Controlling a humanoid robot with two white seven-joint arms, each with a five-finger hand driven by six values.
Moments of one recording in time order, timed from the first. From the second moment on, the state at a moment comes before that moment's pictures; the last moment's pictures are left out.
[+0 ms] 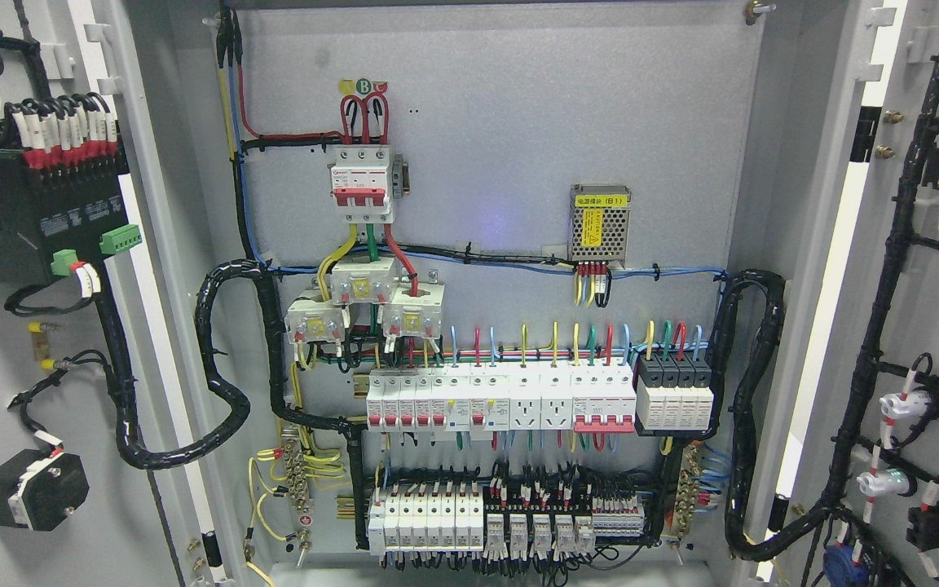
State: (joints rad) left arm 0.57 0.62 0.14 -1.92 0.80 -0.77 -0.19; right arm 0.38 -0.55 -0.15 -1.88 -0.81 -0.77 0.39
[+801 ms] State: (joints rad) left arm 0.54 0.63 0.24 -1.81 0.86 -0.77 -0.20; right arm 0.39 -0.61 -0.20 -1.85 -0.88 -0.78 0.43
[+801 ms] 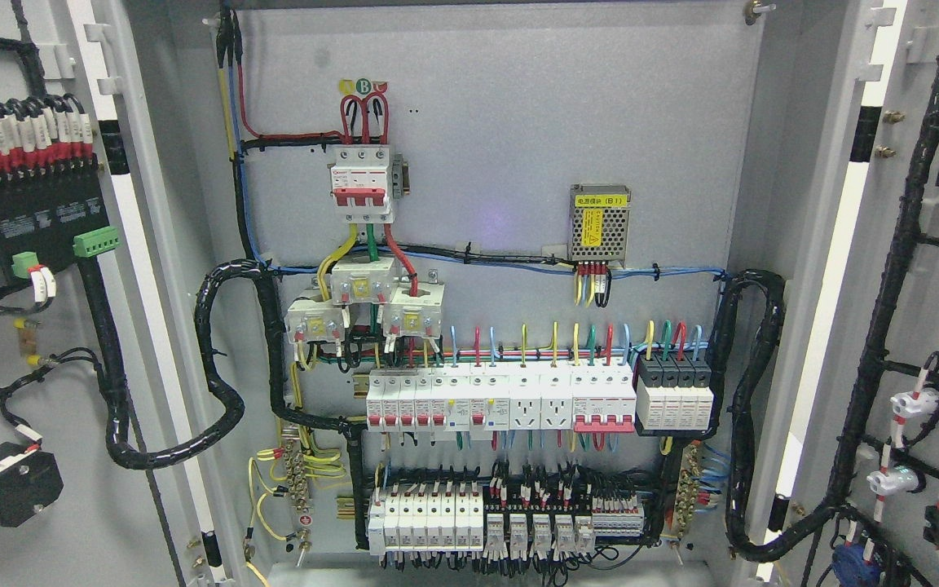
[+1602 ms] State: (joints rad) left arm 0.43 0.67 0.32 -1.66 0.91 -0.77 -0.20; right arm 0.40 -0.66 -0.21 -1.81 -0.89 -0.78 0.47
